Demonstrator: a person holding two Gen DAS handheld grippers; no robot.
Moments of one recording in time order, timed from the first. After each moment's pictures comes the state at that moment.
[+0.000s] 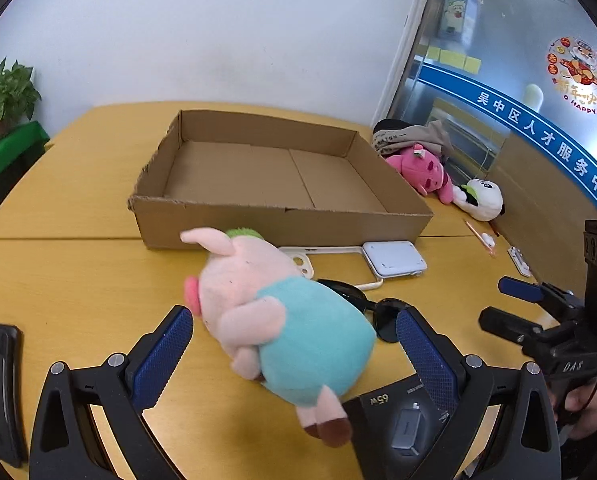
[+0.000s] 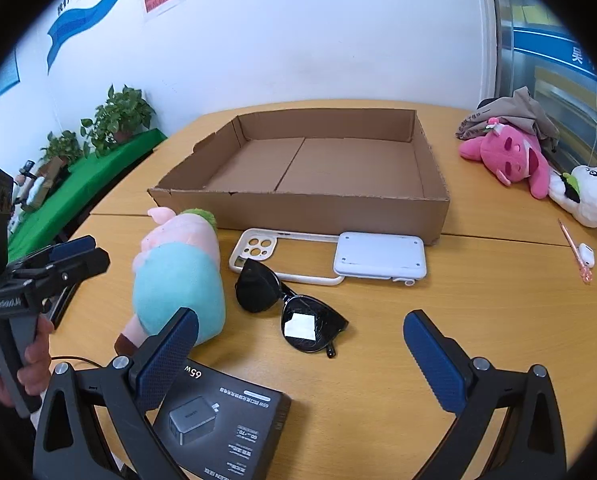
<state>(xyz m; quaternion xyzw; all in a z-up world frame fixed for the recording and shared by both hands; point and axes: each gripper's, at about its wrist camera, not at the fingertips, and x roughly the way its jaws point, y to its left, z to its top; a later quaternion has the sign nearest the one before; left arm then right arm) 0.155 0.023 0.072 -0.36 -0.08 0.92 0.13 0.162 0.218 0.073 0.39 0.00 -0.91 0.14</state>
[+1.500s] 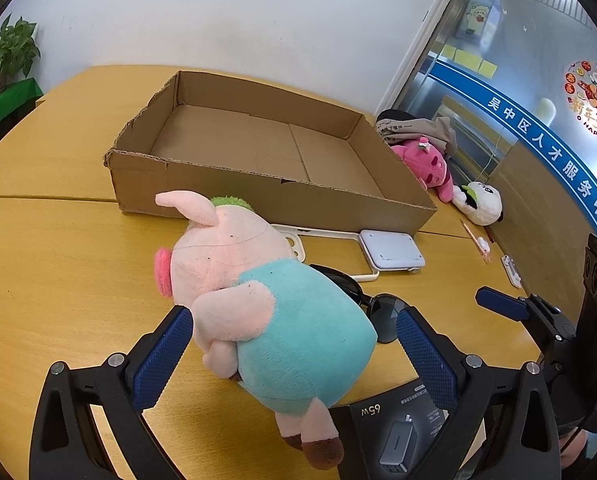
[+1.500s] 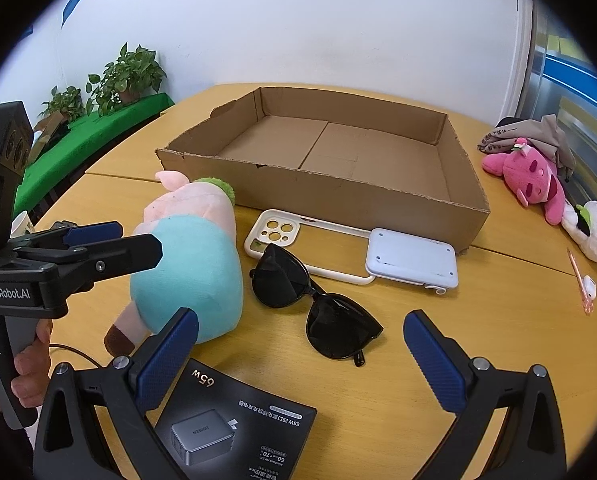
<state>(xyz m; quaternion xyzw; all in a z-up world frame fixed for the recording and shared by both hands) 0.133 0.011 0.043 -0.40 -0.14 0.90 0.14 0.150 0.171 0.056 0.40 0.06 -0.90 0.15</state>
